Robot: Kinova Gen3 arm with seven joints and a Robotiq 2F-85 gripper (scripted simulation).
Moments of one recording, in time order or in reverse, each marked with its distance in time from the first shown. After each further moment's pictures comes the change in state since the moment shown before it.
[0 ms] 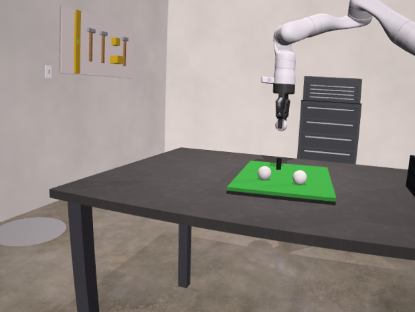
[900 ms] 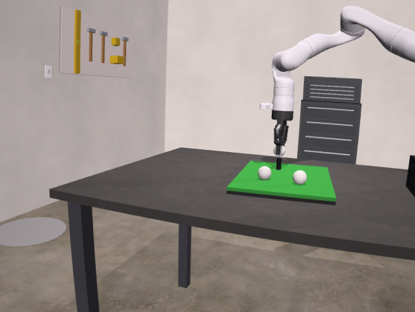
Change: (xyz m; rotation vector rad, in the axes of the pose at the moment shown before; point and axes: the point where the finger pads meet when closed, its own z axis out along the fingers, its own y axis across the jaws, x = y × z) arm 0.001 0.003 0.091 -0.001 0.003 0.003
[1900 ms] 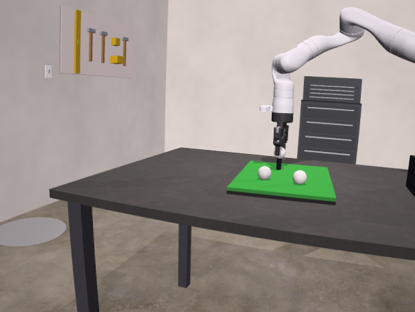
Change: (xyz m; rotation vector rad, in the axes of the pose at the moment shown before) arm -0.001 -0.001 0.008 0.002 -0.005 -0.001
